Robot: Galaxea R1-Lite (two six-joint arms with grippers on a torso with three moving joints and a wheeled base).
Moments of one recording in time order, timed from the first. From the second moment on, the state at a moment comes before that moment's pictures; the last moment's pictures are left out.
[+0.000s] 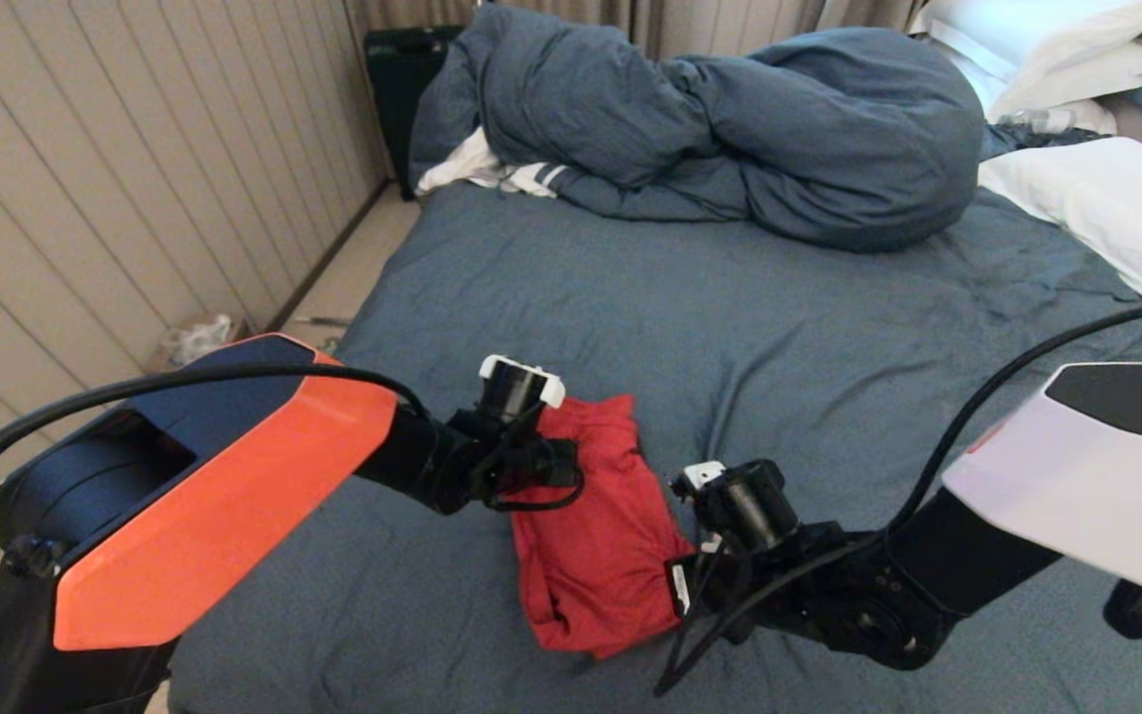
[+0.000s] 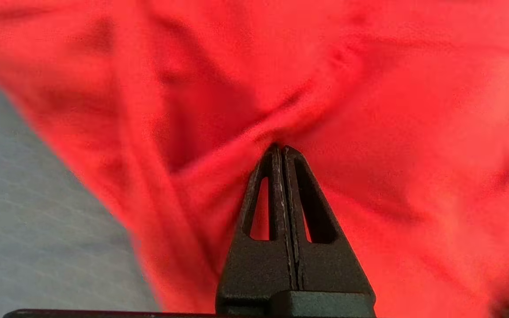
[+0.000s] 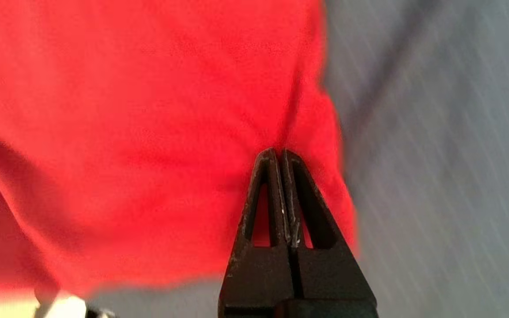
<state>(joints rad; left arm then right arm) -0.63 2.37 -1.49 -0.25 0.11 -0.37 0.60 2.07 -0.77 -0.50 -0.16 0.26</state>
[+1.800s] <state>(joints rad) -0.47 1.06 -0.83 -0.04 0.24 -0.34 0.33 1.01 -0.60 -0.18 -0.18 0.20</state>
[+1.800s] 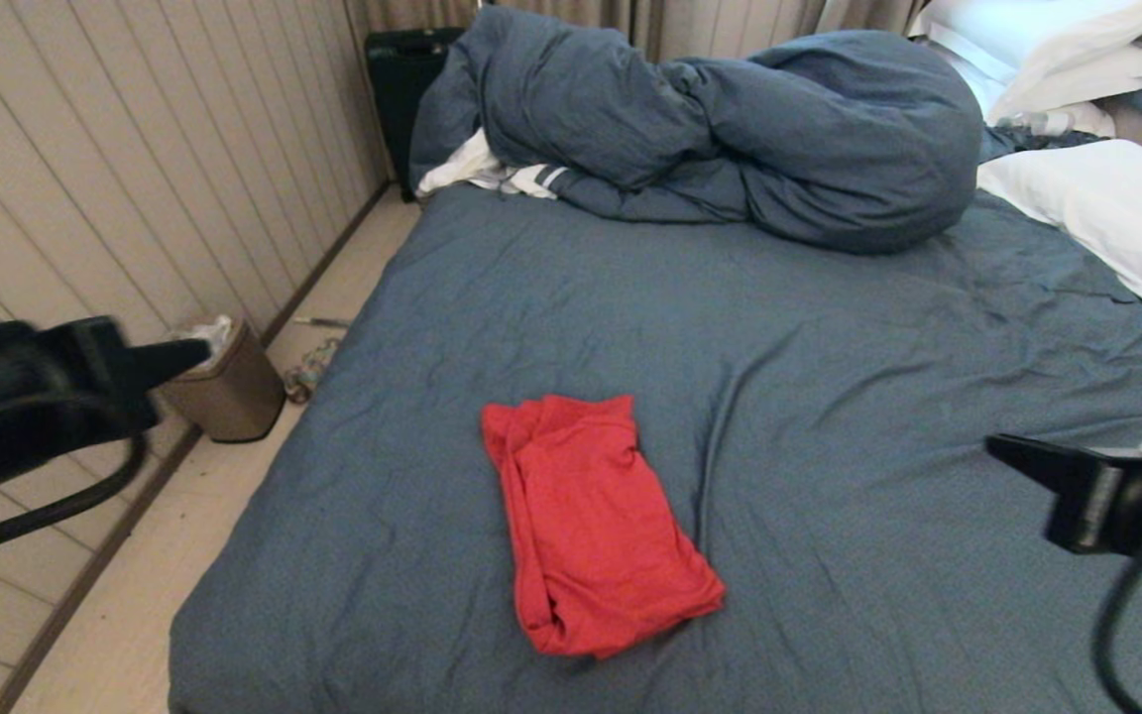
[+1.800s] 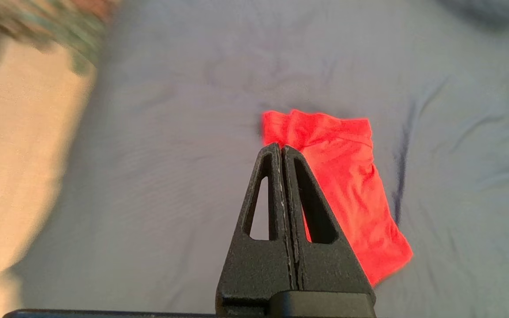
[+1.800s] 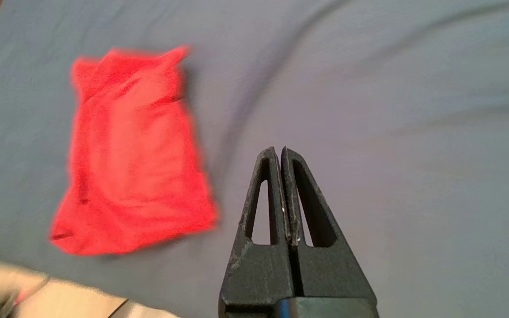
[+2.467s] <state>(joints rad) -0.22 0.34 -0.54 0.59 0.51 -0.53 0.18 0.30 -0.23 0.27 -0.40 0.25</state>
